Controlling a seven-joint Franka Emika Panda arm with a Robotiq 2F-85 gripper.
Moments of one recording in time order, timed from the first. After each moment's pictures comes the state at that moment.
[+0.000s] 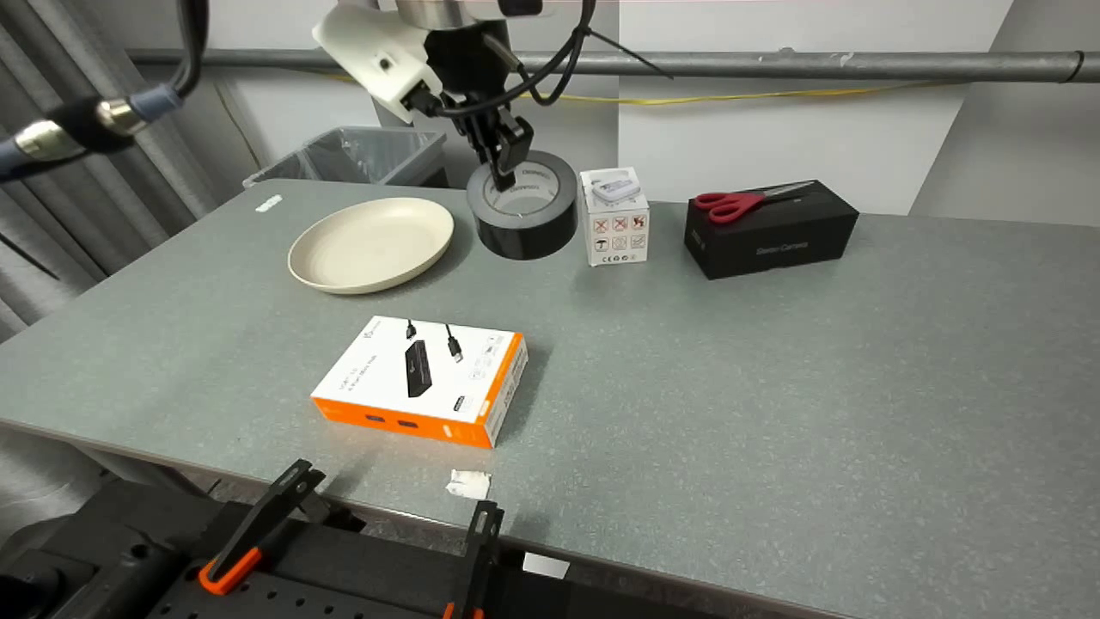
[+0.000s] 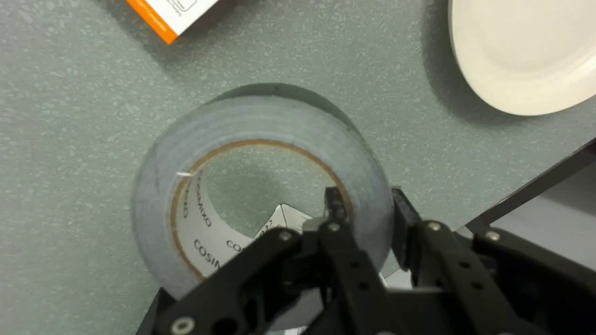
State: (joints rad) arm -0.03 0.02 -0.02 -2.51 0.24 2.82 0.39
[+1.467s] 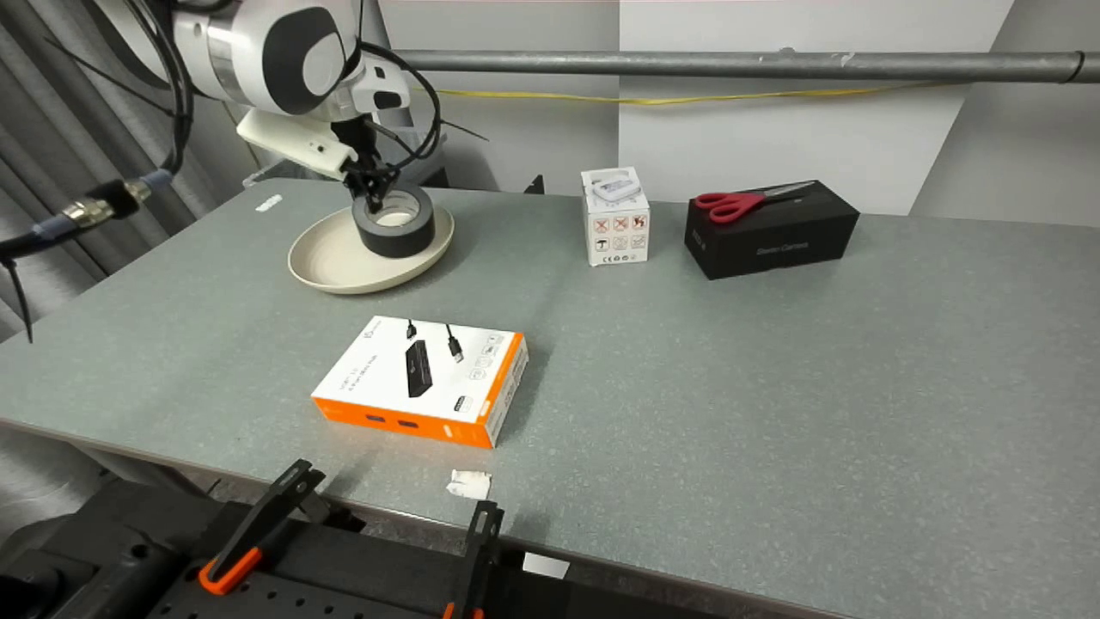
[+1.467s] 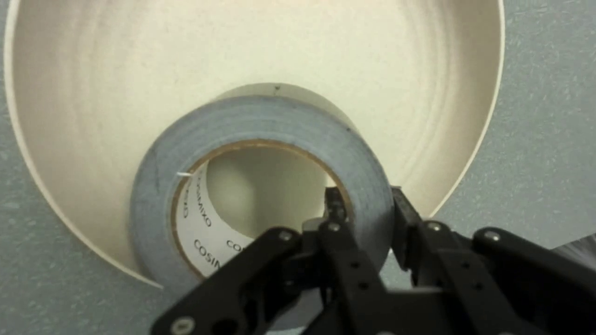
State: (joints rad) arm 0.16 0.62 0.20 -1.96 0.25 2.87 0.23
